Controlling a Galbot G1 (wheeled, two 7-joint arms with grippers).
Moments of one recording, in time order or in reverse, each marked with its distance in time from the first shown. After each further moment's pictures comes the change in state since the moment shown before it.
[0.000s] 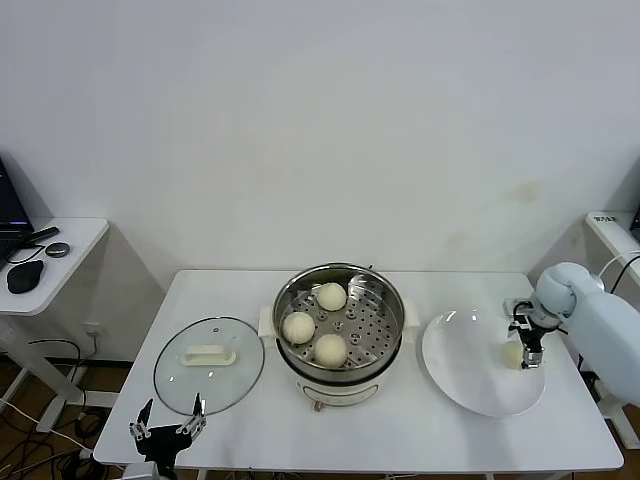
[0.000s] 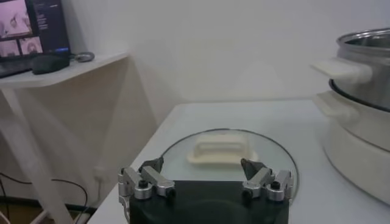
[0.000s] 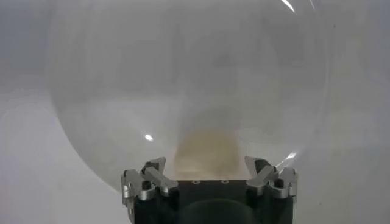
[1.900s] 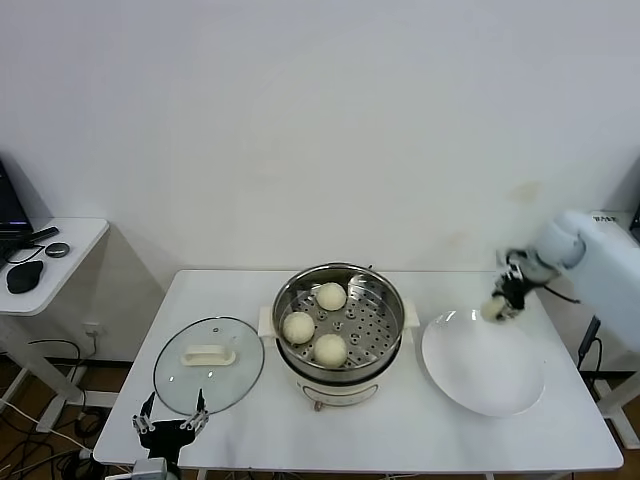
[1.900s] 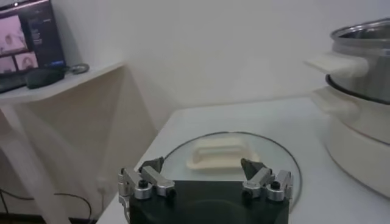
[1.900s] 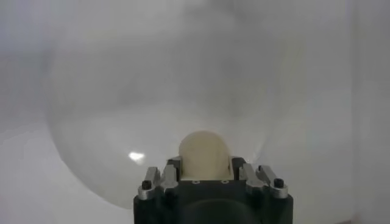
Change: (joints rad) left arm -0.017 0.020 0.022 0.010 0.084 -0.022 -0.012; right arm 0.441 -0.066 -0.380 0.218 0.460 -0.261 -0.040
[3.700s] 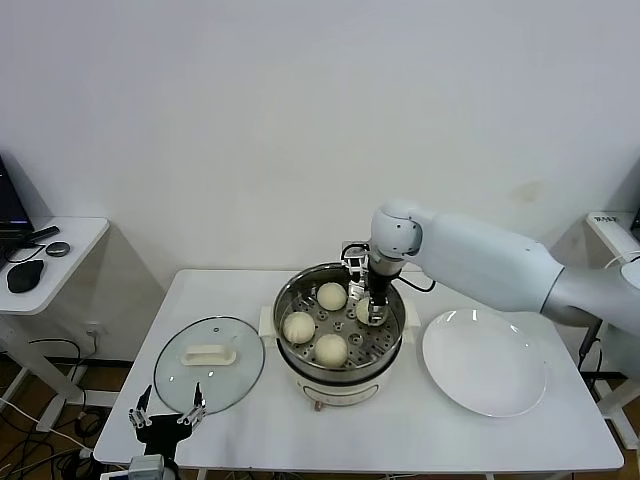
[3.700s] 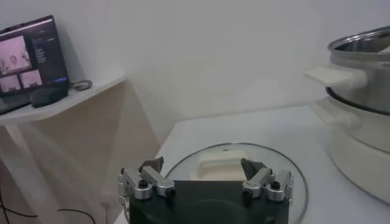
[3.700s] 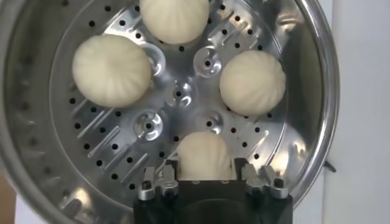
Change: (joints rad) left arm -0.010 -0.001 -0.006 -0.012 0.009 -0.007 0.004; right arm 0.146 0.409 -0.327 0.050 0.183 -0.341 0.136
